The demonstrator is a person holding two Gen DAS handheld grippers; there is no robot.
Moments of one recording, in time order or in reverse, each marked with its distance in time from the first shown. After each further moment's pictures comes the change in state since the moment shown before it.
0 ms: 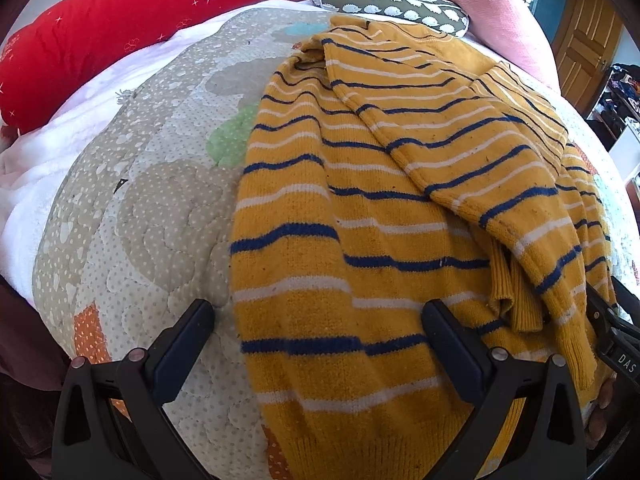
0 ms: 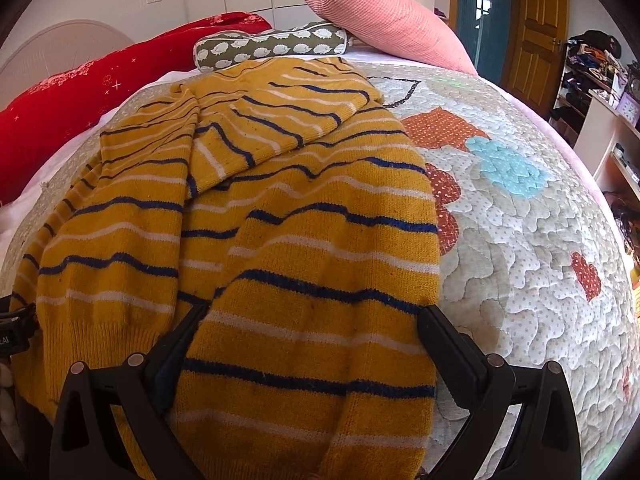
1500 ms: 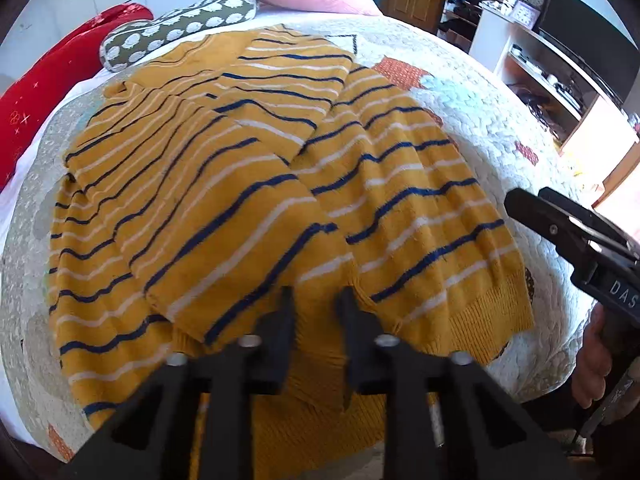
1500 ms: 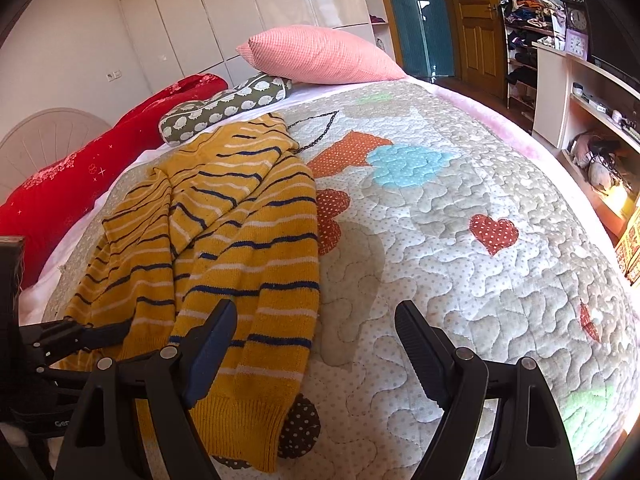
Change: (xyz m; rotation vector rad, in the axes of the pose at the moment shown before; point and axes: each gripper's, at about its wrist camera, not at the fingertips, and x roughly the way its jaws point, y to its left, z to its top) left arm -0.031 -0.144 0.009 0.469 0.037 -0.296; right arm -0.075 -0.065 -0.025 0.261 -0.152 0.011
